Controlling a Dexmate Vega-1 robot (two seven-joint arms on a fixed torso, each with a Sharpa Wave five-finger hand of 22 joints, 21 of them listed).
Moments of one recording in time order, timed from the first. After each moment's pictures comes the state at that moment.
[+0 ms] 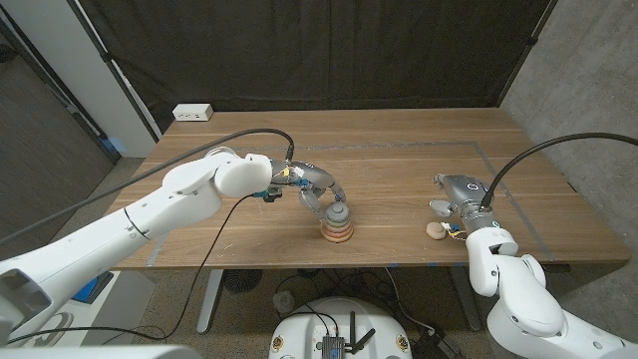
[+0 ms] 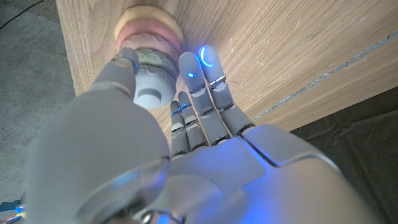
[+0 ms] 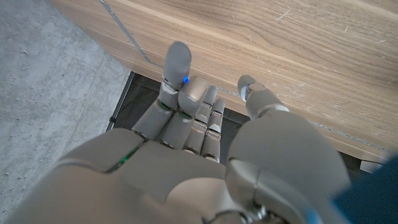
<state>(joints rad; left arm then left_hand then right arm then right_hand) 0.74 0.95 0.63 -2.16 0.53 0.03 -0.62 0.95 -0.06 0.32 -0.14 0.35 0.40 0.02 0.19 0.25 0.44 -0.09 0.18 0.55 0.90 -0.12 1.46 0.39 0.62 -0.06 1.52 0.20 -1.34 -0.99 -0.57 -2.44 -0.91 -1.08 0.00 0.88 0.01 0.59 -0.16 0.37 0.46 -0.06 0.30 0.32 0.60 -0.13 0.20 0.67 1.07 -0.18 1.45 1.22 1.02 -0.16 1.53 0.21</state>
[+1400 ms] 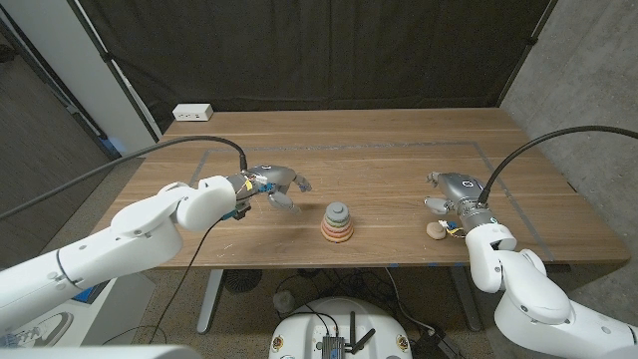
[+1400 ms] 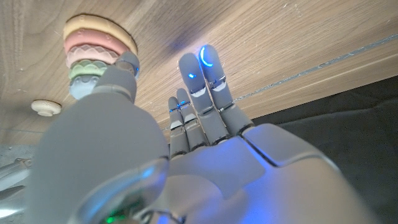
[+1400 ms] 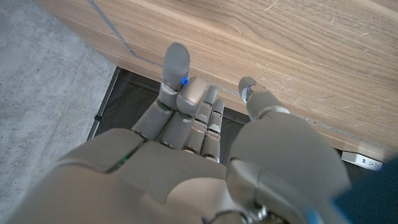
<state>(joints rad) 1.12 1.16 0.39 -2.37 0.44 0.40 -0.24 0.94 -0.04 0.32 -0.15 0.35 0.45 0.01 0.21 0.24 0.51 -0.11 0.20 0.53 0.90 -0.12 1.47 0.40 0.63 -0.06 1.52 0.19 -1.29 -1.07 -0.60 -2.45 -0.76 -1.05 -0.10 0.85 0.01 0.58 -0.16 0.38 0.46 -0.04 0.30 0.33 0.60 -0.13 0.20 0.66 1.10 -0.20 1.48 1.22 1.04 -0.18 1.54 0.23</state>
